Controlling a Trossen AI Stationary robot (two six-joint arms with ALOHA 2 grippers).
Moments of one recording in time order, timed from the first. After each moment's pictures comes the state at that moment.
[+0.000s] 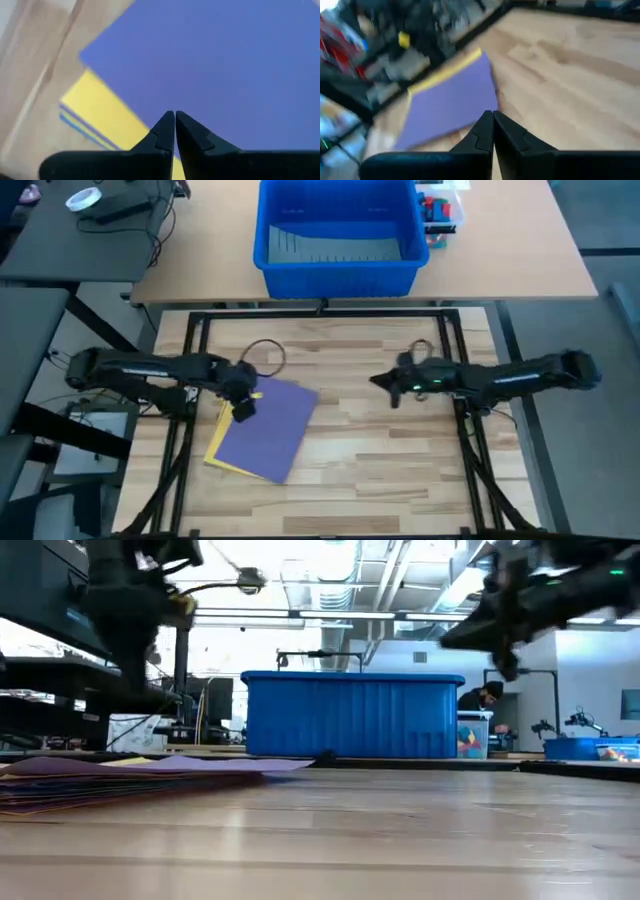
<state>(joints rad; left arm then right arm) 0.06 1.07 0.74 -0.91 -0.12 -0.45 -0.03 1.05 0.45 0.23 0.15 0.56</state>
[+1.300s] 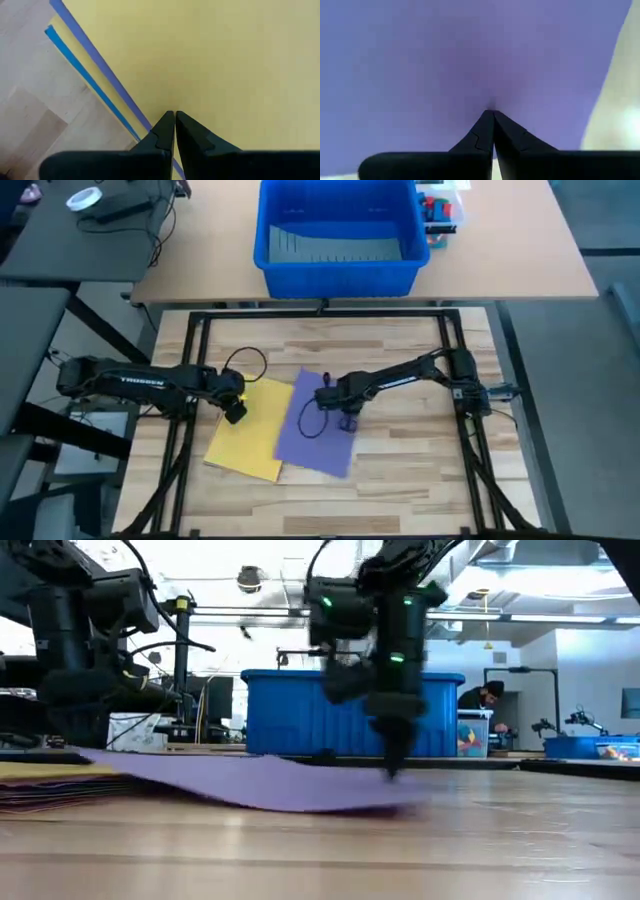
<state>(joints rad) 0.12 0.97 0.42 -0.74 -0.13 -0.58 0.00 2.05 1.44 -0.97 0.21 0.19</state>
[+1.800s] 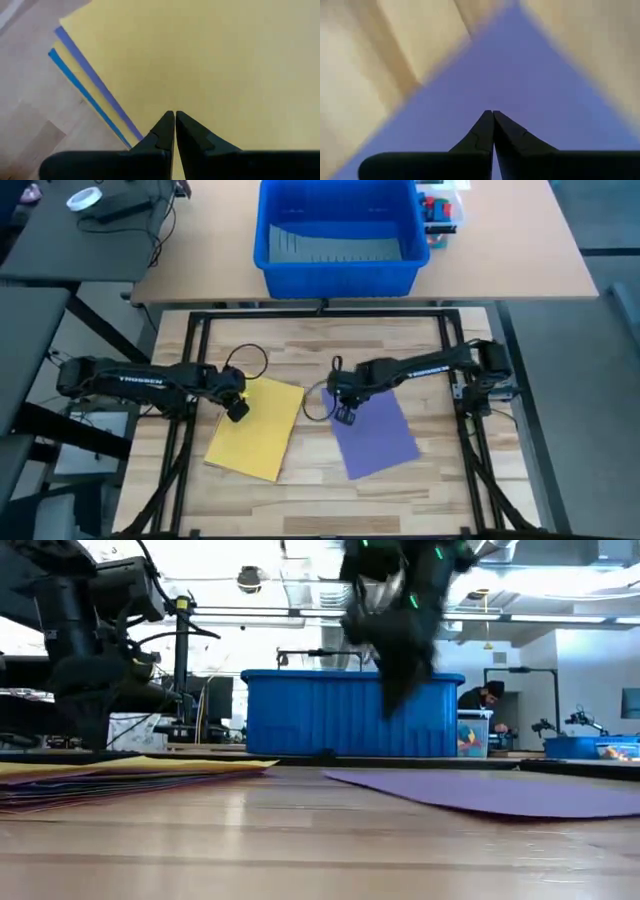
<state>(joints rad) 0.12 0.96 0.46 -0.74 -0.13 -0.60 0.03 1.81 1.20 -0.73 0.07 0.53</state>
